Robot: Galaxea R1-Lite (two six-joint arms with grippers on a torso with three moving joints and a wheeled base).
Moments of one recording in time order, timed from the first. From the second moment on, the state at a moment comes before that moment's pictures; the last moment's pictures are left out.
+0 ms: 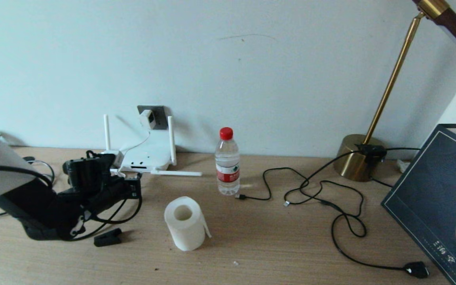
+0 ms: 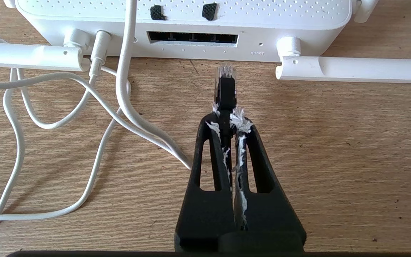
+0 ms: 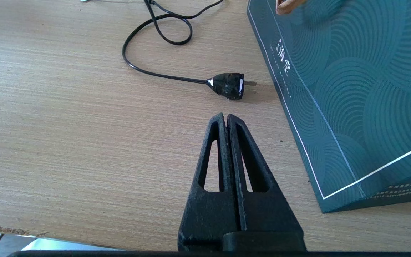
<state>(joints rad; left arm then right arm) 0.00 2.12 -0.79 -0.97 -0.04 0.08 -0.01 0.00 -0.13 0.31 0.03 -0.04</state>
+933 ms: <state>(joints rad) 0.00 2.11 -0.78 -0.97 -0.04 0.08 -0.01 0.00 -0.13 0.31 0.03 -0.04</state>
